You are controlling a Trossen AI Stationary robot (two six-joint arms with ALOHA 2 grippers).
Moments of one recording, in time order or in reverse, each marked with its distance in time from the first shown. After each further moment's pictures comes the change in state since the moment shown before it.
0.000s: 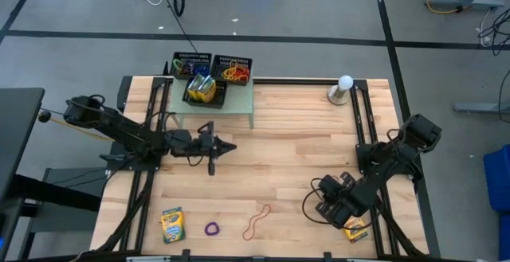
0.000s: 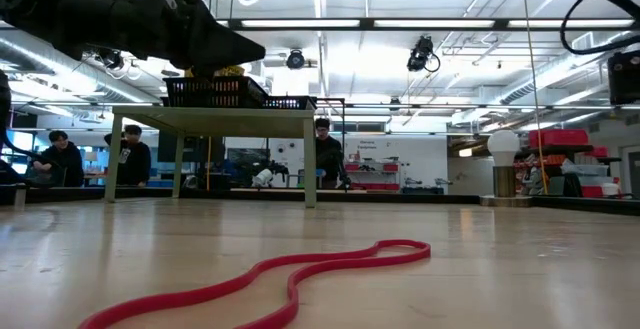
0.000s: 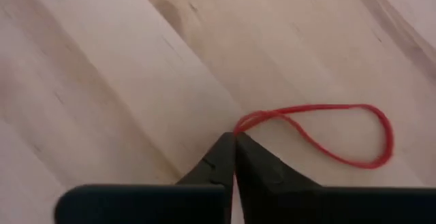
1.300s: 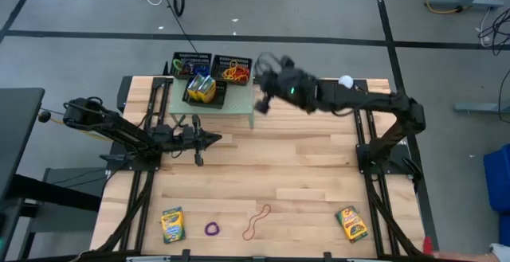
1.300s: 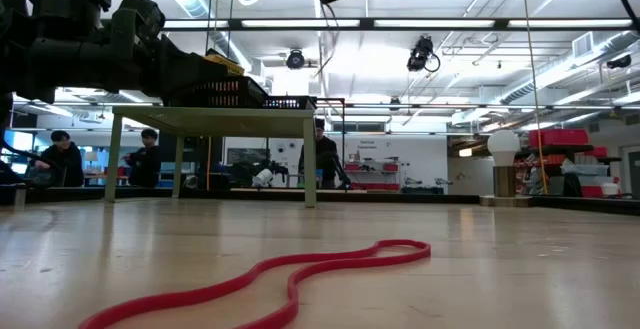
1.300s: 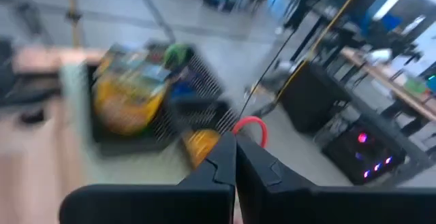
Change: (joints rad) left arm 0.134 0.003 -0.309 0.497 0.076 0.054; right arm -0.958 0.002 0.860 0.336 0.187 -1.772
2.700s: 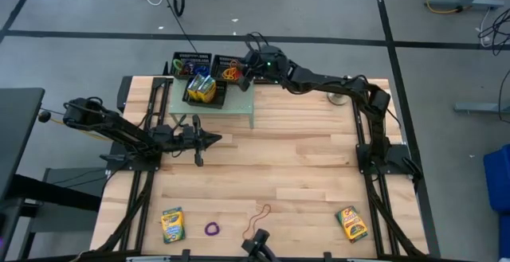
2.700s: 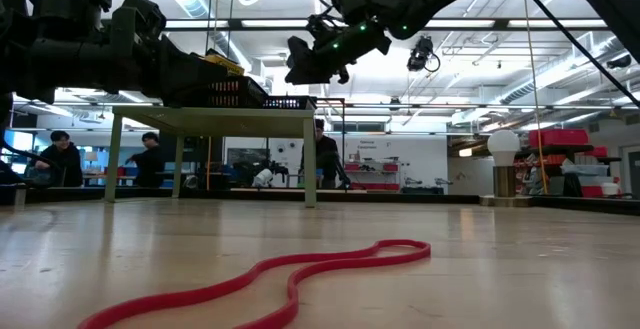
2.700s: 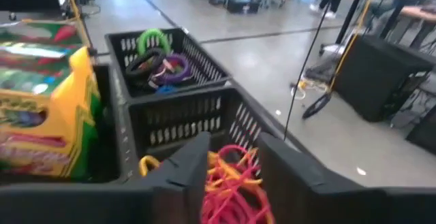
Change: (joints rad) left arm -0.001 0.000 0.000 -0.006 0.001 -0.040; right arm -0.321 0.353 0.000 0.461 -0.441 0.143
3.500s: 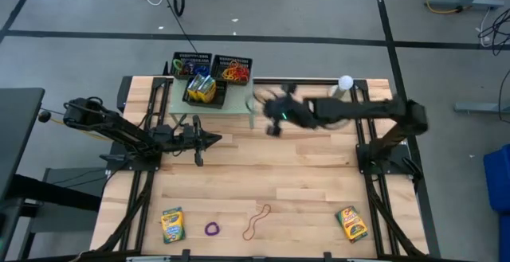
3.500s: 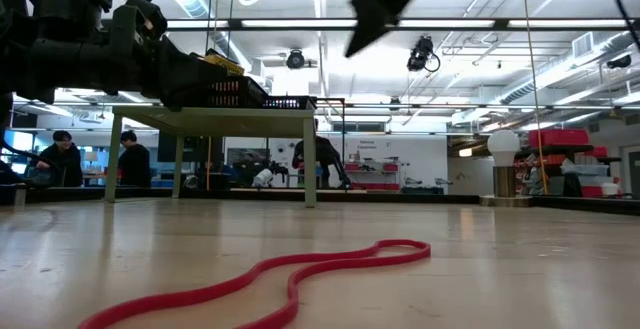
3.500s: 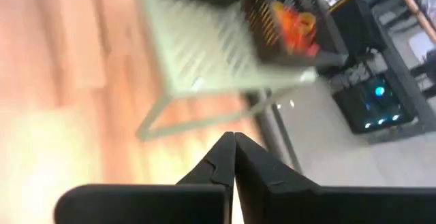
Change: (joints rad) left arm 0.000 0.000 0.000 -0.008 0.000 -0.041; right arm 0.384 -0.369 -0.192 -0.670 0.468 -0.094
